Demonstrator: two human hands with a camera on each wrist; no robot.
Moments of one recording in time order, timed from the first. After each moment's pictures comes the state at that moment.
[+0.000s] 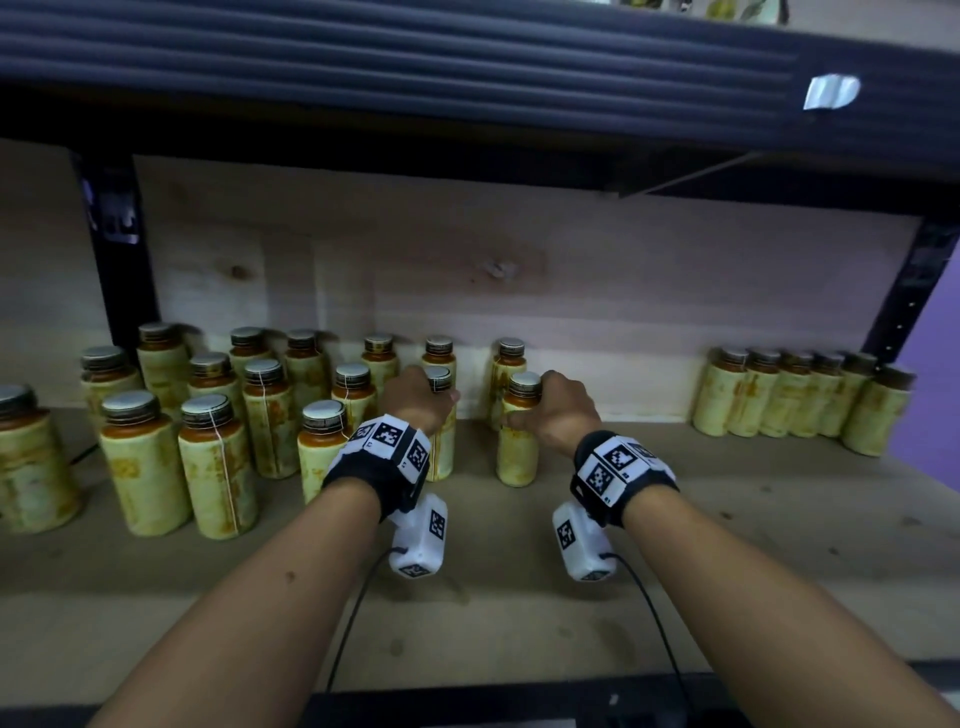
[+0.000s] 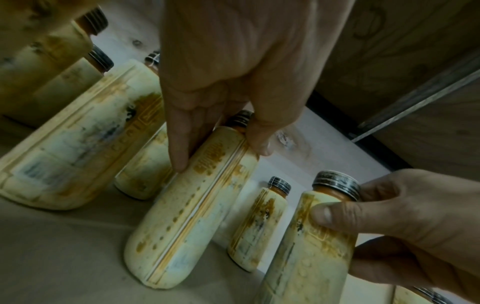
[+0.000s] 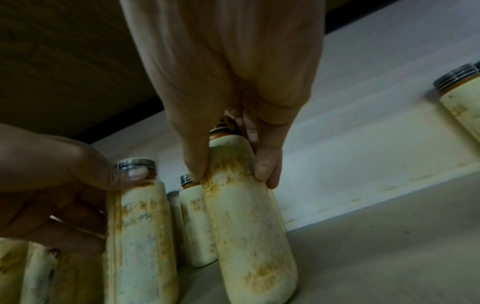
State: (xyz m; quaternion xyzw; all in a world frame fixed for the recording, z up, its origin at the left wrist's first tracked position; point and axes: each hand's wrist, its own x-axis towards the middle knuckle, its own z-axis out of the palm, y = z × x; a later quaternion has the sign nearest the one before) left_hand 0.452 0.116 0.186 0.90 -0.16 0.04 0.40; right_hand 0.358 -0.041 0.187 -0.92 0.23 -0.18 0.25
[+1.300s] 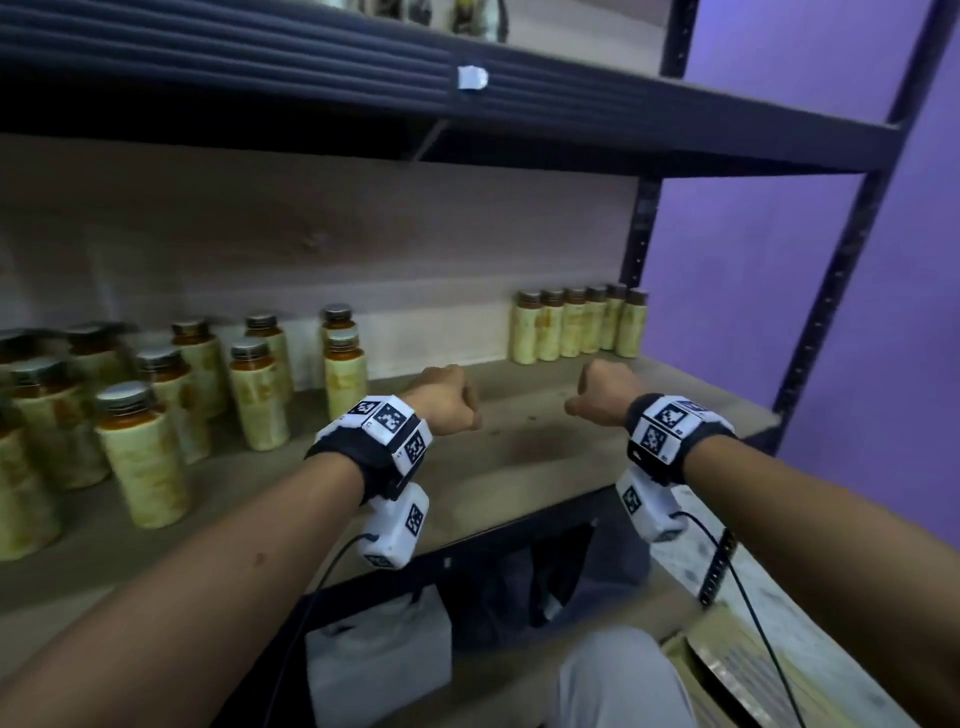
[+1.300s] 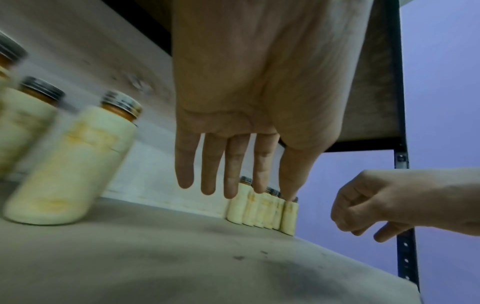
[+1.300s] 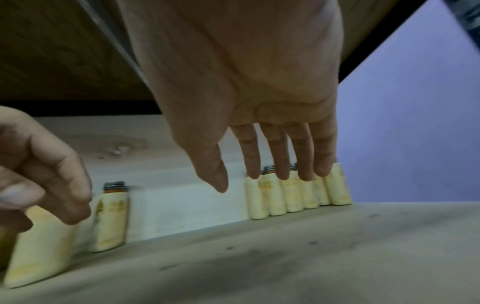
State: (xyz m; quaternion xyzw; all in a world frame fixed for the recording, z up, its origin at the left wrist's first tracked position) left_hand 0.268 0.029 0.199 0.84 -0.51 -0.09 0.19; right_hand 0.113 -0.139 0.193 -0.89 0.44 -0.11 0.08
